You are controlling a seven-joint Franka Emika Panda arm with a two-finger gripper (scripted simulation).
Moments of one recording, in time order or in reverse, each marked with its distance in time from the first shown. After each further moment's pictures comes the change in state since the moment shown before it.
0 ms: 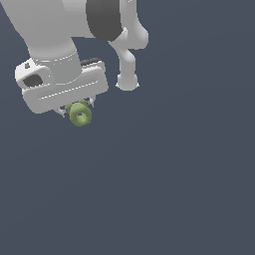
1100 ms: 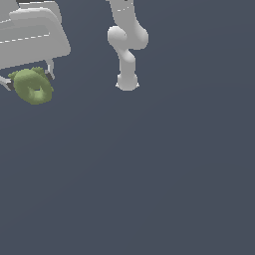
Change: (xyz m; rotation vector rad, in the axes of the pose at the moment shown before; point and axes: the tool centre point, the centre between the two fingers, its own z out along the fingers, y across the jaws) arm -0.007 0.068 -0.112 -0.001 -0.002 0.000
